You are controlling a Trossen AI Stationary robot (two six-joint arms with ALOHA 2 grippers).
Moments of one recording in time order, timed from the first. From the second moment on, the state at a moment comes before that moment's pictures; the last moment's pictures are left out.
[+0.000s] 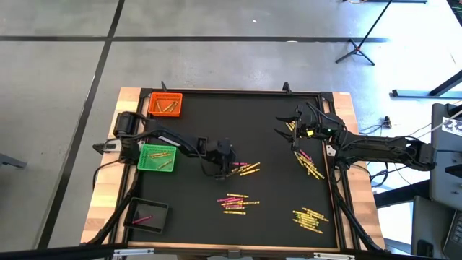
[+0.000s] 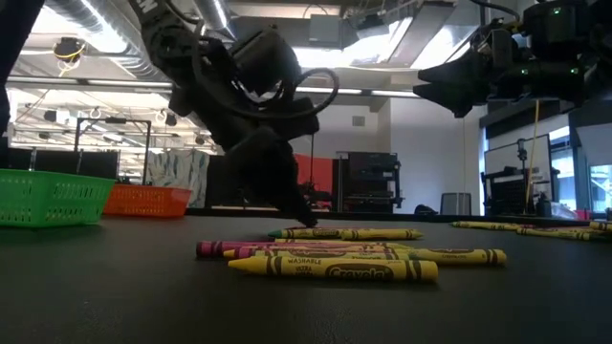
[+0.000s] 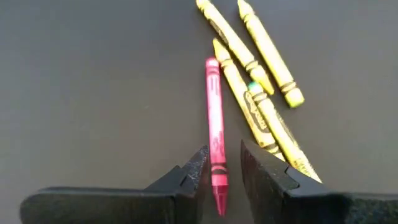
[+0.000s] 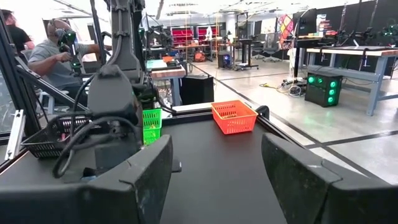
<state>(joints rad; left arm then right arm) 0.01 1.89 0.92 0.14 0.02 0.00 -0.43 0.85 0.19 0.72 -0.28 0.06</state>
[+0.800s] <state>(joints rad) 0.03 1.84 0.93 0.11 -0.10 -0.01 -0.43 0.85 0.19 0.71 -0.27 0.06</state>
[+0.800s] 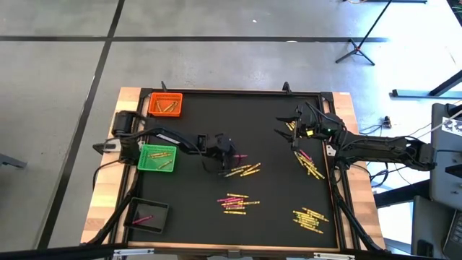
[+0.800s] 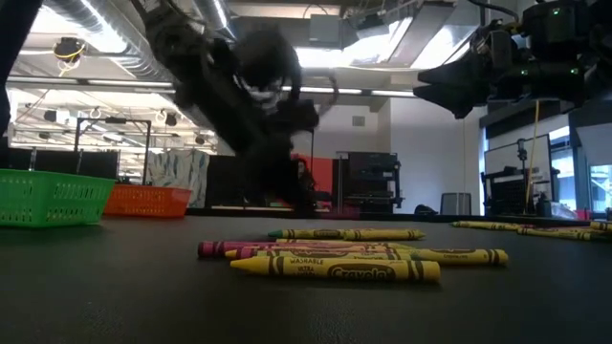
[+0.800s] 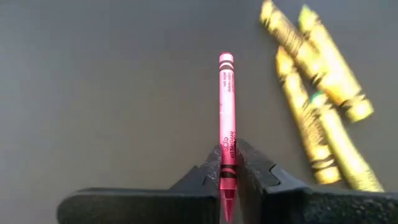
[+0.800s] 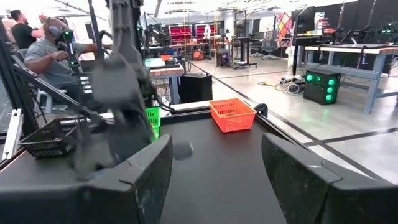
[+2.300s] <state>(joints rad) -0.84 1.28 0.93 -0.96 0.26 -1.41 -0.43 0.85 0.19 0.71 -0.21 0.13</state>
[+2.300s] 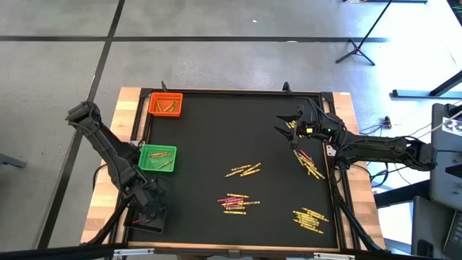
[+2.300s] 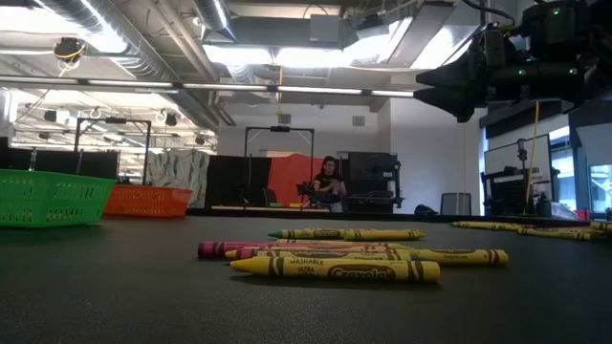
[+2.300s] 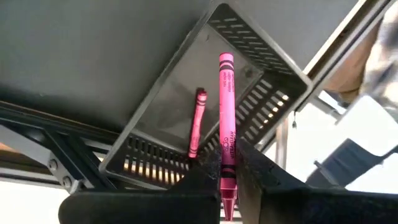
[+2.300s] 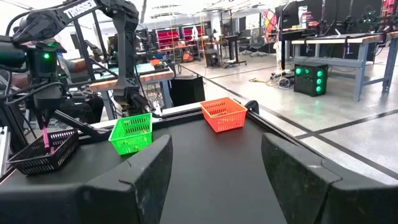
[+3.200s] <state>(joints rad) -0.53 1.28 0.93 -0.74 0.04 -1.02 -0.43 0.85 0.19 0.64 -0.19 0.08</state>
